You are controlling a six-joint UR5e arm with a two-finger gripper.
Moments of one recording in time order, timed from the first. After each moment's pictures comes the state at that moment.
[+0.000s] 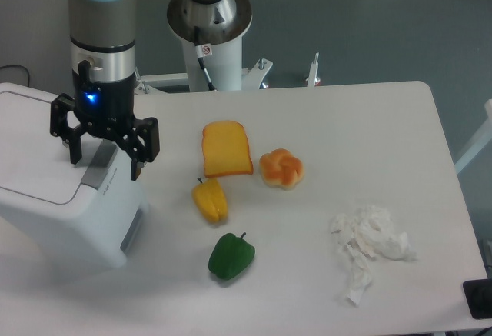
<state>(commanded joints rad) 2.12 -1.70 -1.54 -1.05 1.36 0.33</state>
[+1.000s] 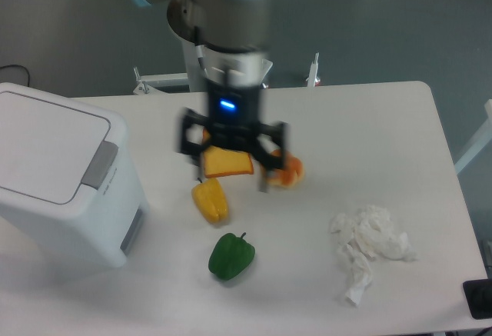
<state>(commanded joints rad) 2.57 -1.88 -1.43 -1.05 1.34 0.98</state>
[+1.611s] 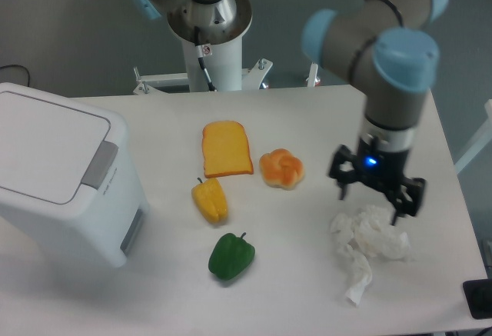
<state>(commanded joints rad) 2.70 -2.15 -1.21 -1.15 1.55 1.50</state>
